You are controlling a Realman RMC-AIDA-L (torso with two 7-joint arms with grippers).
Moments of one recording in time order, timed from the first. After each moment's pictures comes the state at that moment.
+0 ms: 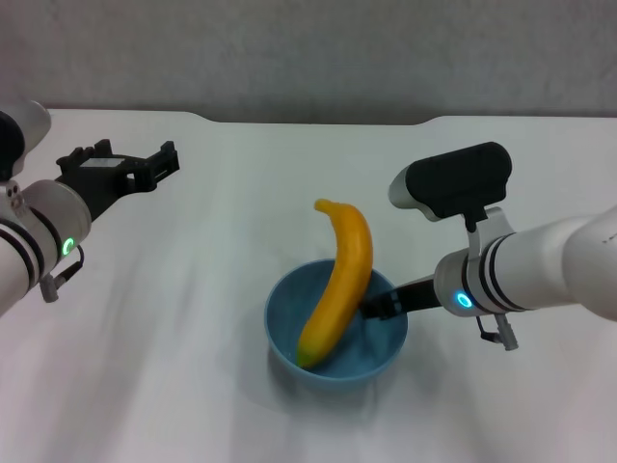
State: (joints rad) left arm -0.24 -2.03 -1.38 -1.25 -0.17 0.13 2.84; right arm 0.74 2.00 1.11 0.93 0.68 -0.67 -3.00
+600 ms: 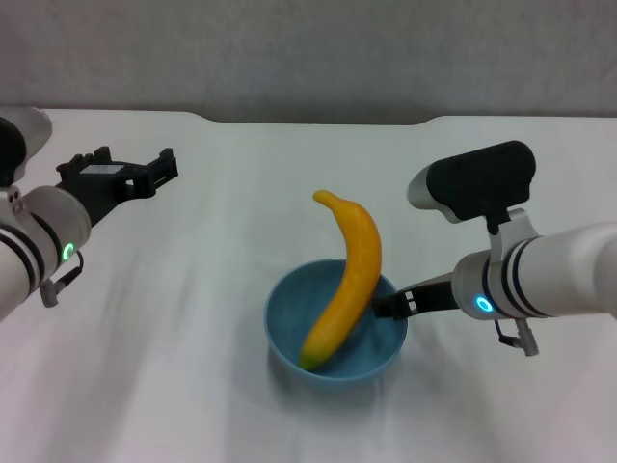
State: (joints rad) left arm -0.25 -2.03 -1.38 -1.23 -0.17 0.12 2.84; right arm 0.62 2.00 1.17 1.09 0.57 -0.74 -3.00
